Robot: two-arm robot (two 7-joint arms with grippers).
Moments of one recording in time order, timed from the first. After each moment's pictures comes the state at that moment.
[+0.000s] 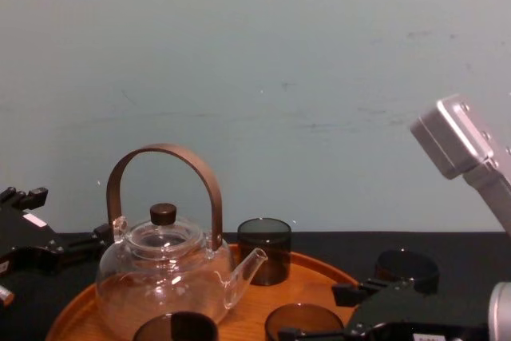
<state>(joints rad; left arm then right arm) -0.20 0.60 0.45 -1.41 -0.25 -0.12 0.03 0.22 0.41 -0.51 -1.54 0.28 0.29 0.44</state>
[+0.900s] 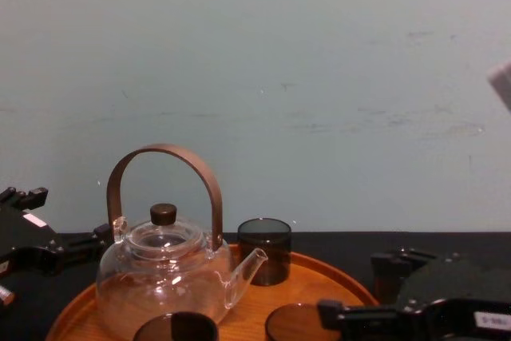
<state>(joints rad) -0.20 0.60 0.45 -1.41 -0.25 -0.12 0.03 0.11 0.51 -0.44 -1.73 0.30 0.28 0.41</state>
